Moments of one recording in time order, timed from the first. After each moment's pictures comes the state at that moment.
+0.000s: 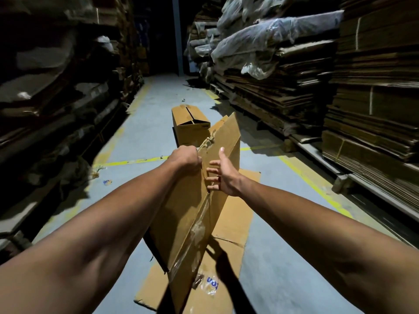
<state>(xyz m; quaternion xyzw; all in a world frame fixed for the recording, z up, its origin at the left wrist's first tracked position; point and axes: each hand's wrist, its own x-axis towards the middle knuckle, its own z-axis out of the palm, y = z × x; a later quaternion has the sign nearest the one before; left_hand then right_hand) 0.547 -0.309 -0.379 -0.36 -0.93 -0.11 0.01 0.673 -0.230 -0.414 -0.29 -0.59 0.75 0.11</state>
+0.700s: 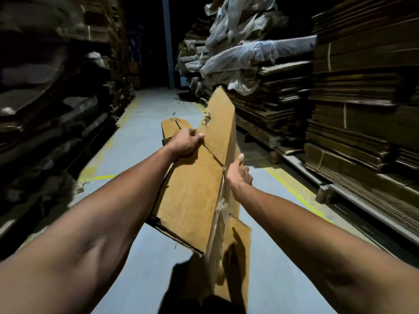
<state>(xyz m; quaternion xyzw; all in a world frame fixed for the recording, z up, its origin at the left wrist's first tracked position) 0.556 -0.271 -0.302 -0.40 -0.84 -0.36 0.00 0.709 -0.179 -0.386 -0.54 -0.61 0.50 0.30</state>
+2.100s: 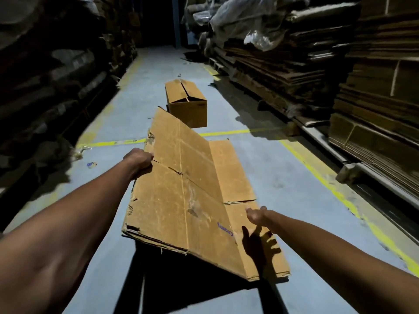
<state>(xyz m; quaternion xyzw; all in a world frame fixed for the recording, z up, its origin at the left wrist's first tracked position) 0.424 -0.351 -0.480 -0.08 -0.92 -0.35 -0.15 0.751 -0.130 -0.574 -0.52 -0.75 0.36 -0.18</state>
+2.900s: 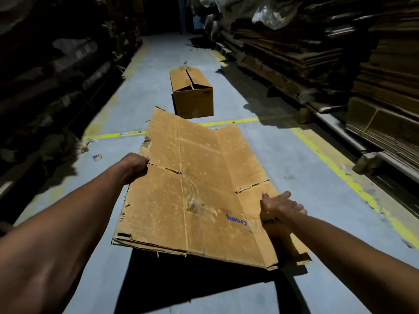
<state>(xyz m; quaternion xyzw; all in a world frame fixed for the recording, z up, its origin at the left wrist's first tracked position) 0.406 -0.364 -0.519 -0.02 -0.91 -0.36 -0.19 0.741 -0.081 -0.613 -0.65 -0.73 0.21 -0.08</state>
